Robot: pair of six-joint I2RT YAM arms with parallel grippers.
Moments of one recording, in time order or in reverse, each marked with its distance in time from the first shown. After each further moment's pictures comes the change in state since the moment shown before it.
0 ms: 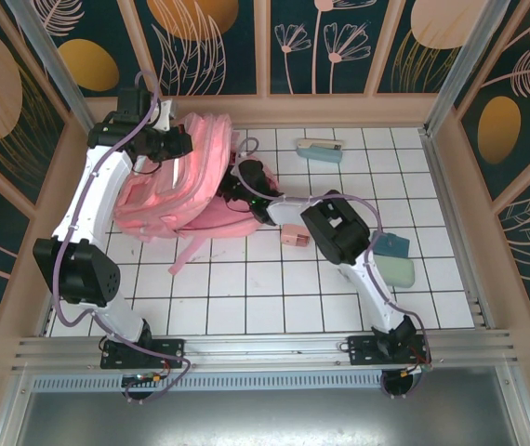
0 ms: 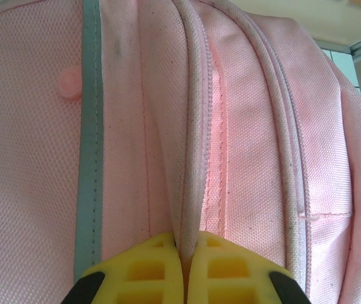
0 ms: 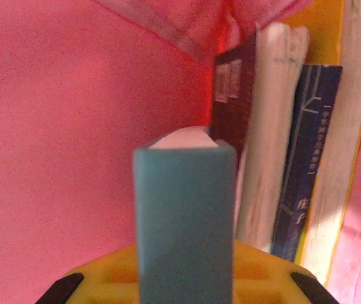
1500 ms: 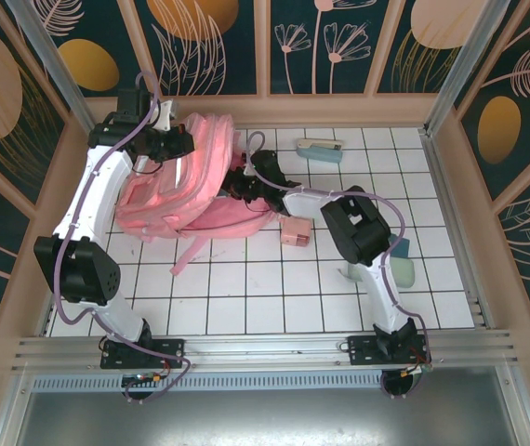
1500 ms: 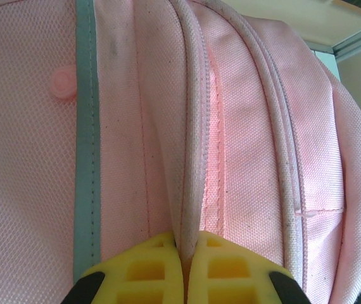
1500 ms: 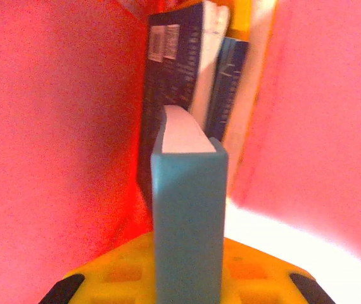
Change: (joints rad) left arm 0.009 0.010 -0.014 0.027 0.051 -0.011; right arm -0.084 -0.173 -0.134 -0.298 -0.171 -0.264
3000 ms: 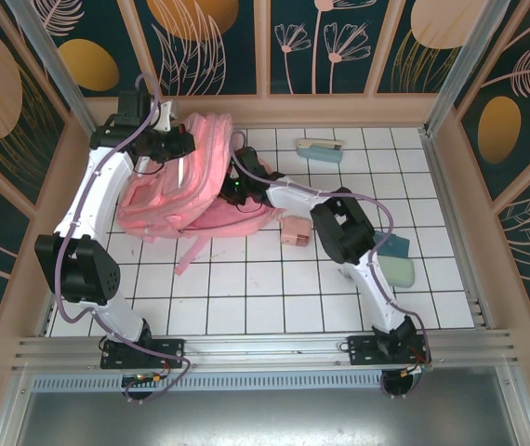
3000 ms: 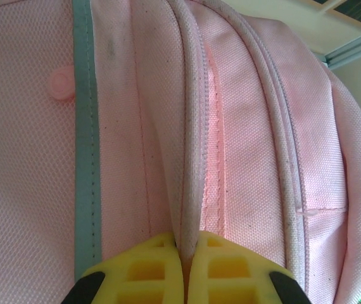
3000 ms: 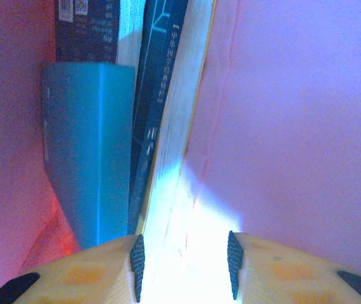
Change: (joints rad) left arm 0.008 0.002 -0.042 0.061 0.011 -0.034; right arm 0.051 0.093 0.271 -0.453 0.106 -0.174
